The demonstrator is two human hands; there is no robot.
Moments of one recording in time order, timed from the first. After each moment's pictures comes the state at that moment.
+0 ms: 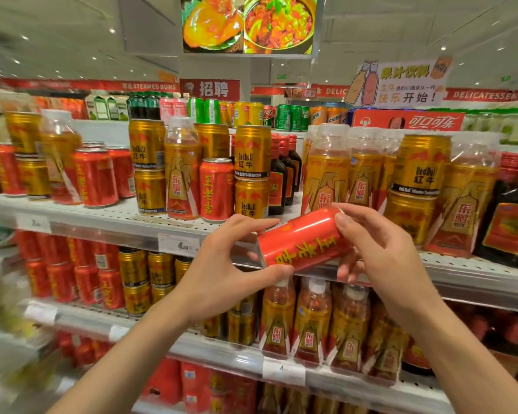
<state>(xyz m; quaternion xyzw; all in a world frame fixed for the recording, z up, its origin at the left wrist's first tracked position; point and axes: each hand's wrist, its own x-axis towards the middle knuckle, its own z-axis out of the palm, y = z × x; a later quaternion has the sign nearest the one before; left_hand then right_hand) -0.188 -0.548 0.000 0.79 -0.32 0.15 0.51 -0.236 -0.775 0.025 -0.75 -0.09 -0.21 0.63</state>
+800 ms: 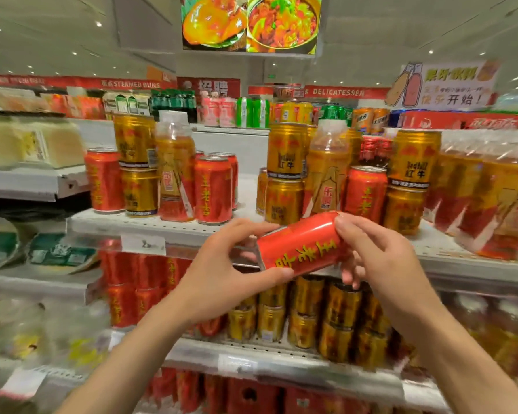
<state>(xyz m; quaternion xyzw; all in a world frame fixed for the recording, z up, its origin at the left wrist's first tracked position) -0.099 -0.288 -0.004 0.76 -0.34 0.13 0.53 -0.156 -0.508 0.015 -0.74 -0.05 -0.24 0.63</state>
